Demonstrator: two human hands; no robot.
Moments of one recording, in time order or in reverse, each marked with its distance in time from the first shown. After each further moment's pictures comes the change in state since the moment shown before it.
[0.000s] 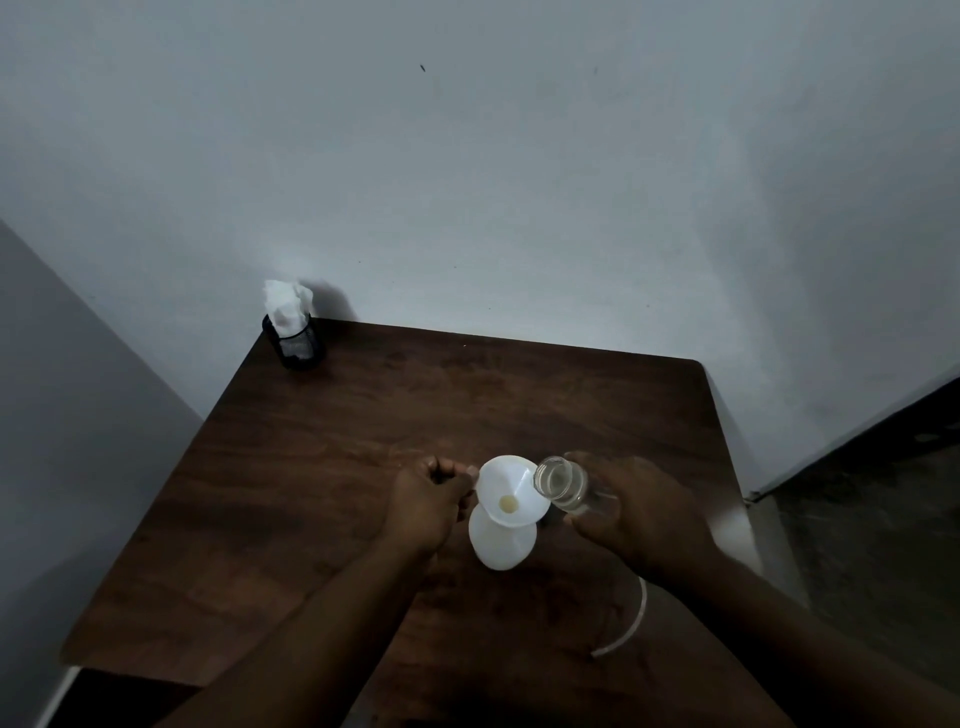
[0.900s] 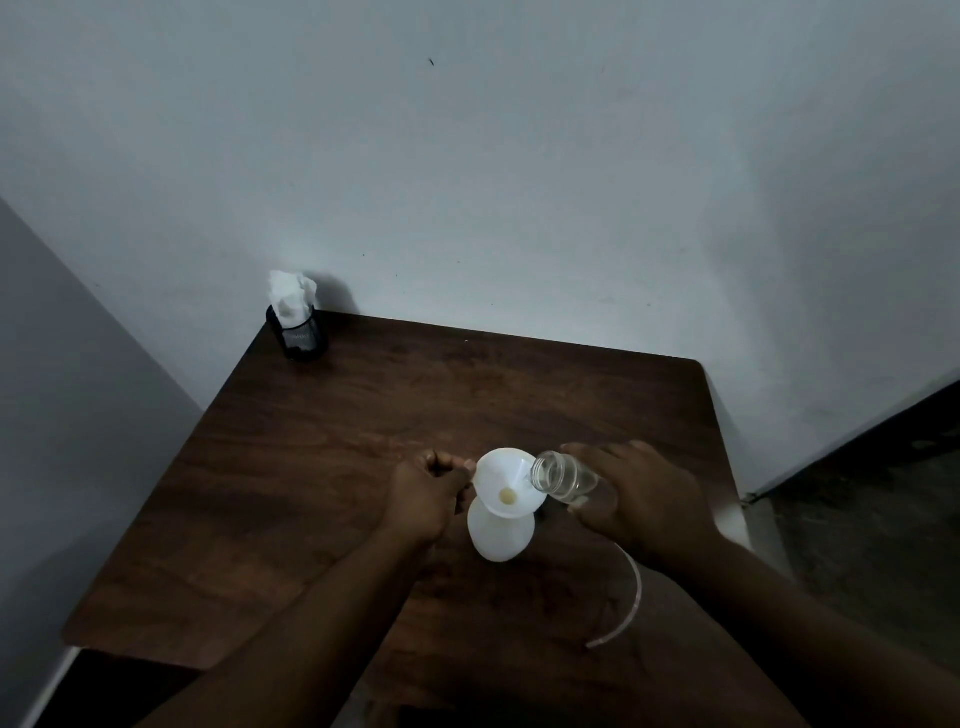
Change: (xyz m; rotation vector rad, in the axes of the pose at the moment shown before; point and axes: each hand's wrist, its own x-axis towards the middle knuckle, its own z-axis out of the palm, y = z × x) left_hand 0.000 -0.006 -0.003 -0.018 0.004 -0.001; right_hand 0.002 -0.005 -0.010 -0.211 -0.021 0.010
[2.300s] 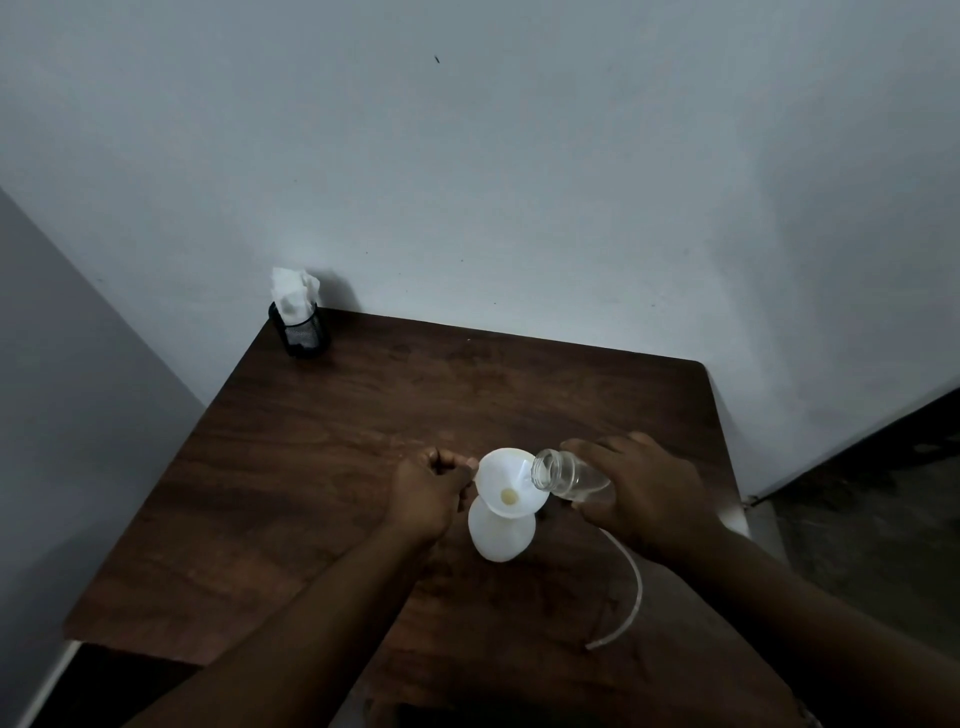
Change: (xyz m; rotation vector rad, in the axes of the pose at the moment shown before) left_hand 0.003 0.001 0.004 -0.012 0.010 0.014; right_hand 0.011 0.000 -0.006 -0.144 -0.051 -0.036
